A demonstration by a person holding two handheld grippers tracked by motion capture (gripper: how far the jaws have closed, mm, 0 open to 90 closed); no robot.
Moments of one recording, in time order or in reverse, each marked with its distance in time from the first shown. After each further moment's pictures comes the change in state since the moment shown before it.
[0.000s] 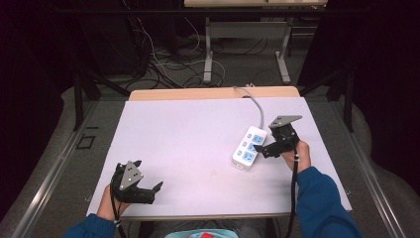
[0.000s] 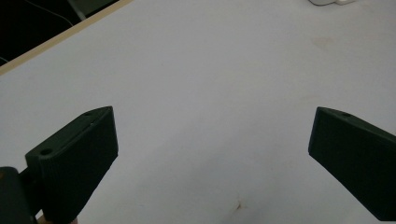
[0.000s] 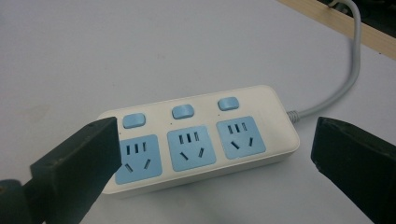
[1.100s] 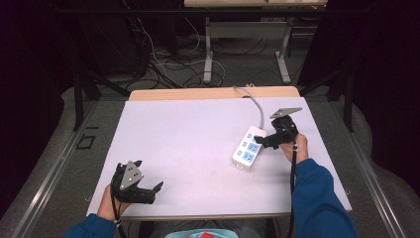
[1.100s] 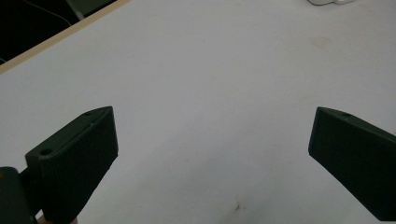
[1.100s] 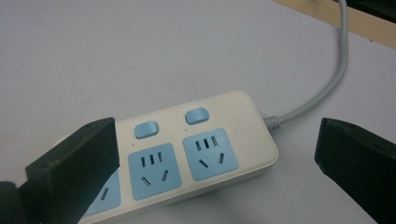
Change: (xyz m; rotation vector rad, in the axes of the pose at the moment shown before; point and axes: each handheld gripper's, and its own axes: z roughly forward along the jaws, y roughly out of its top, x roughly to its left) left arm 0.000 0.000 0.001 0.001 -0.008 0.000; right arm -0.030 0.003 0.021 -0.002 0.001 0.093
